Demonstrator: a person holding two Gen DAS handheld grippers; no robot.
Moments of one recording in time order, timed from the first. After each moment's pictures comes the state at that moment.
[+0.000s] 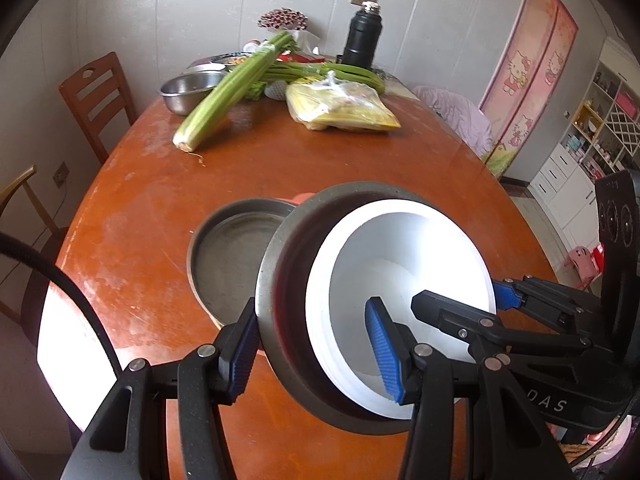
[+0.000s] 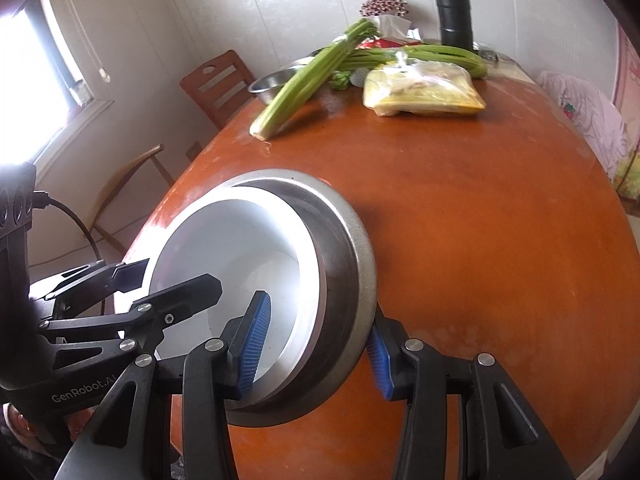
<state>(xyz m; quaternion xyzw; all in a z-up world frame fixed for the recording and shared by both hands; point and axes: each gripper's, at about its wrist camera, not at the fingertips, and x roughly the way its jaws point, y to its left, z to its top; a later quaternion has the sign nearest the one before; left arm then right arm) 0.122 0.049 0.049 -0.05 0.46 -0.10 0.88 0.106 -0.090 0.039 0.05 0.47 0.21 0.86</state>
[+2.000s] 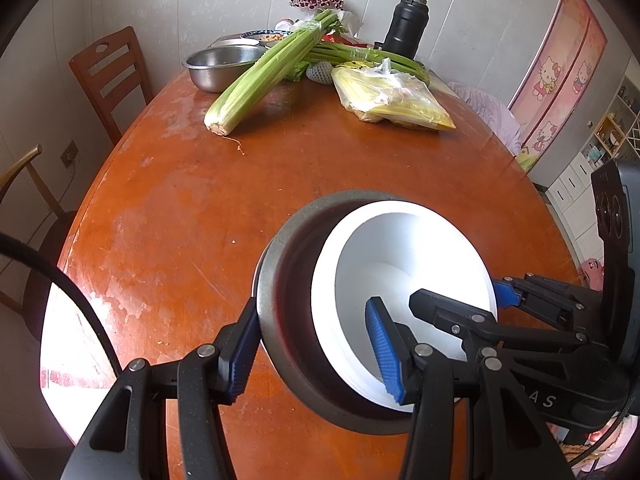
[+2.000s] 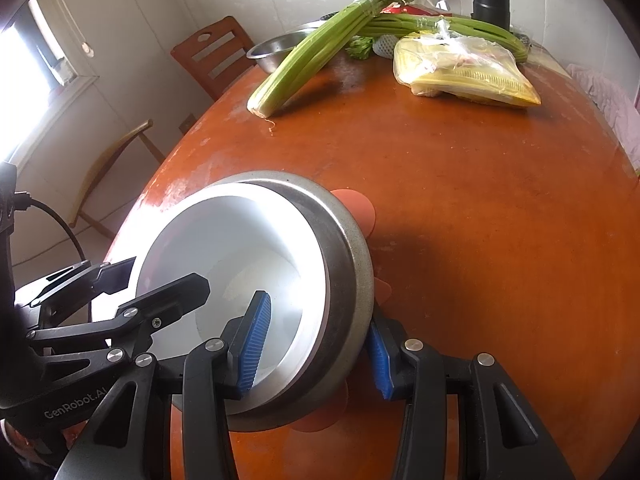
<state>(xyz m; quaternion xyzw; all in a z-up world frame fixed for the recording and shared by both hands) 0.186 0.096 0.011 -0.06 0.49 -0.07 0.86 0.191 -0.031 0.001 0.03 0.52 0.21 0.83</state>
